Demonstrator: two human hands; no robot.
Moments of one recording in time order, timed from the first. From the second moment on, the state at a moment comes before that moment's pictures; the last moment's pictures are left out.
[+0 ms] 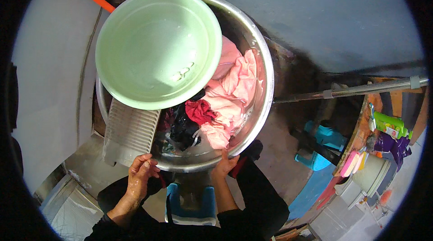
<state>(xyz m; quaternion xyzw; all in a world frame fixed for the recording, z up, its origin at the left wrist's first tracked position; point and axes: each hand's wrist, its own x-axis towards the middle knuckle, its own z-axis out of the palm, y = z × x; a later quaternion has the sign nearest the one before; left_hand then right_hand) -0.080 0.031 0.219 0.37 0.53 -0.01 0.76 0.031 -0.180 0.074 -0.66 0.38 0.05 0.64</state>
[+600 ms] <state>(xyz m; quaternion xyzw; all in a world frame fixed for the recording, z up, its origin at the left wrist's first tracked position) -0.019 0.045 0.212 0.38 0.57 0.13 0.71 0.073 -0.259 0.135 -0.86 0.18 0.20 0.43</state>
